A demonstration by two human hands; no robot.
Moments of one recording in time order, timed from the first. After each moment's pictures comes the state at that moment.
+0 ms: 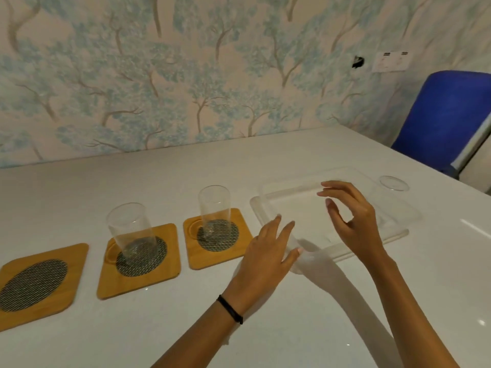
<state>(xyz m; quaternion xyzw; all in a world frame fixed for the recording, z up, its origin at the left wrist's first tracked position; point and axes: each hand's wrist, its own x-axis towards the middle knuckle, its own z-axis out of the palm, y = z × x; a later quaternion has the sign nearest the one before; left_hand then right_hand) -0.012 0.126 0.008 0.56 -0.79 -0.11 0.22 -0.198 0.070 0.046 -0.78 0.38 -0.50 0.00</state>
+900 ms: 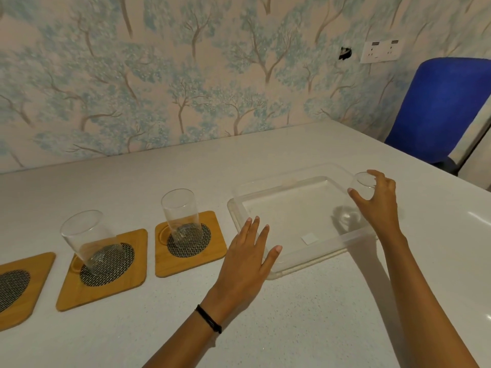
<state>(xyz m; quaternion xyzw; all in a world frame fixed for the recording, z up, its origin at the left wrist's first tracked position) -0.044 0.107 -0.024 0.61 -0.75 -0.12 0.22 -0.318 -0.017 0.019 -0.59 0.65 -0.47 0.11</state>
